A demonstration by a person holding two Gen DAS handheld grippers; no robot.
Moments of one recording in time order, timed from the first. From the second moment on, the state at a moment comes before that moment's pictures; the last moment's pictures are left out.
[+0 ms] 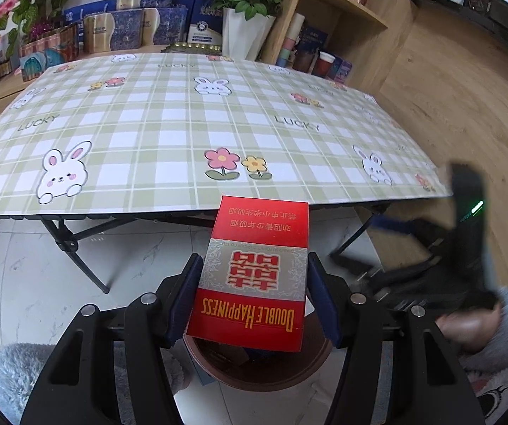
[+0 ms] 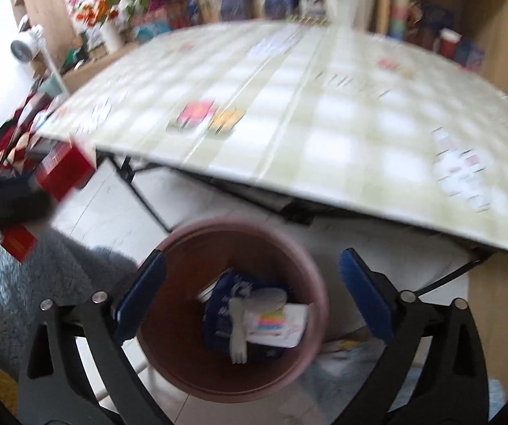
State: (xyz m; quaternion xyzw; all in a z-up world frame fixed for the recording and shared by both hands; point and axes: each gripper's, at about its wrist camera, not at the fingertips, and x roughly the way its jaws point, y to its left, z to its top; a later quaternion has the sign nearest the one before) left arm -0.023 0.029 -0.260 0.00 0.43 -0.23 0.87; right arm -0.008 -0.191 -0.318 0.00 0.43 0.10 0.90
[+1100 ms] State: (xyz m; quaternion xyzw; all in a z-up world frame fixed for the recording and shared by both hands) left arm -0.005 -0.044 -0.339 0.15 0.49 -0.26 0.82; right arm -0.025 -0.263 -0.253 0.02 0.37 -0.01 0.93
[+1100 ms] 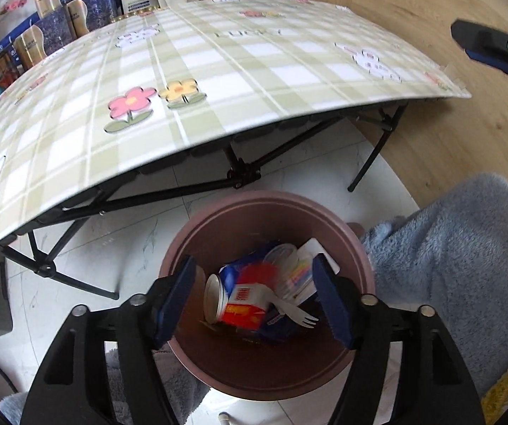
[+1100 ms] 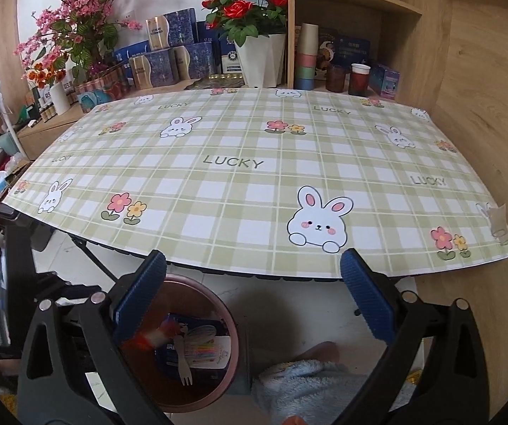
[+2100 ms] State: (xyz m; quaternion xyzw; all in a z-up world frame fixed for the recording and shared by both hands) left arm -0.022 0.005 -0.054 0.08 0.22 -0.13 0.96; right arm -0.028 -0.242 -0.106 0.00 0.26 -0.01 0.96
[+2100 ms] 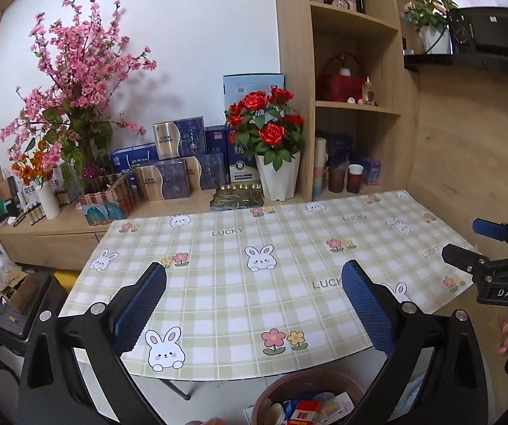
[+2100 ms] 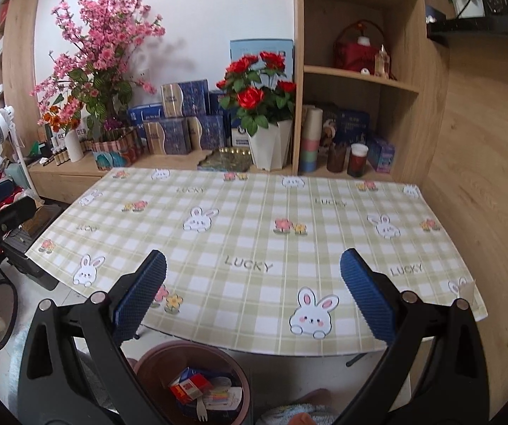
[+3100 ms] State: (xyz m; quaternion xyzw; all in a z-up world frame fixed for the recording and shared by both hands) left arm -0.044 0.007 -0.017 0.10 0.17 -0.07 0.98; right arm -0.037 -0.241 -0.082 0.00 0.24 -0.01 0.97
